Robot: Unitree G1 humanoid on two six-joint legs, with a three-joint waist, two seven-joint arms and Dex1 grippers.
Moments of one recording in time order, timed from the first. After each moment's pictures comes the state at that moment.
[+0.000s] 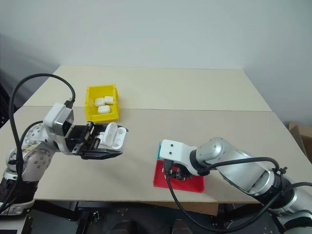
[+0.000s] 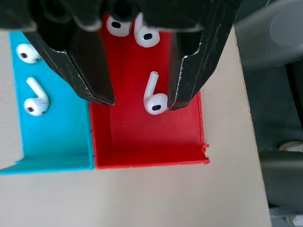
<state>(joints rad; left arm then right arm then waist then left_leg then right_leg) -0.48 0.73 0.04 -0.18 -0.83 0.33 -1.43 -0.74 -0.88 0.58 -0.68 0.41 1.24 0.77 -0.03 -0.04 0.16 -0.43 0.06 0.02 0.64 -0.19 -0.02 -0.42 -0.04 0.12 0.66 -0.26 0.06</state>
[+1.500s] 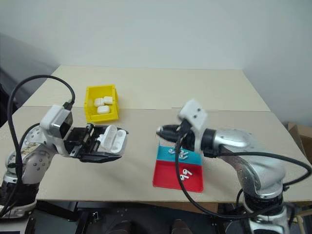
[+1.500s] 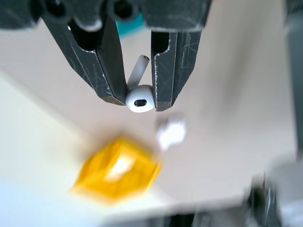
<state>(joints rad) -0.52 0.68 0.06 -0.18 -0.82 0.42 -1.39 -0.52 -0.32 -0.19 -0.66 0.57 0.99 0.61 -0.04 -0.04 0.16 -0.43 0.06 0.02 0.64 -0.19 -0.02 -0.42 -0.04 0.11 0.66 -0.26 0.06</state>
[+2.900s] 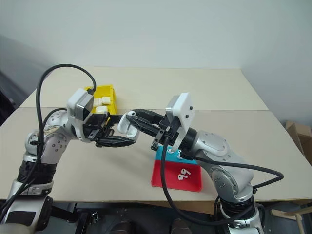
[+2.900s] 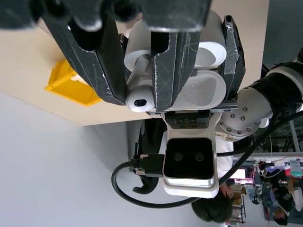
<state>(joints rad) -0.69 0.61 0.00 -0.05 -0.74 0.50 -1.43 -0.52 -0.33 0.07 -0.65 0.65 0.67 0.54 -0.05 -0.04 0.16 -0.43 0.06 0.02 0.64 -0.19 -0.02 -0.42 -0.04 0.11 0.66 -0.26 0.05</state>
